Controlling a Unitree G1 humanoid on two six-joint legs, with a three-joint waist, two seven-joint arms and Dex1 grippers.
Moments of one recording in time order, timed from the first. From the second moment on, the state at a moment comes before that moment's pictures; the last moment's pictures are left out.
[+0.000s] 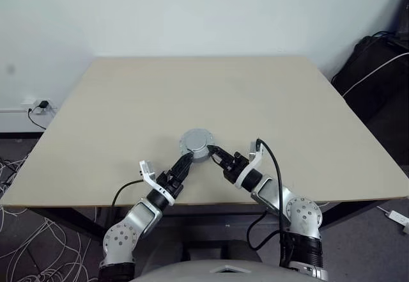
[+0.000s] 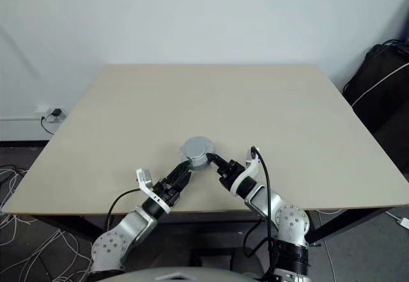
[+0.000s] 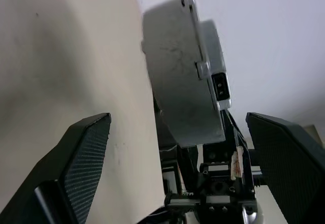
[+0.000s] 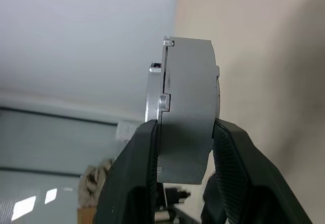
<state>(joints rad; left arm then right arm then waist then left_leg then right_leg) 0.18 -0.07 0.09 -0.08 -1.20 0.71 -0.33 -0.03 0.08 -0.24 -0.13 1.25 1.04 0.05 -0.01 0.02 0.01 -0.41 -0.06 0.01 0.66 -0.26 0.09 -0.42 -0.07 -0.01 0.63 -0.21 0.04</state>
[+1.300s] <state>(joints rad) 0.23 -0.06 0.02 -0.05 -1.31 0.57 -0.30 0.06 -0.10 -0.14 -0.26 1.38 1.06 0.01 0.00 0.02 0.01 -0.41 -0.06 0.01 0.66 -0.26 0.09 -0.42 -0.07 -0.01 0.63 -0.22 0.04</state>
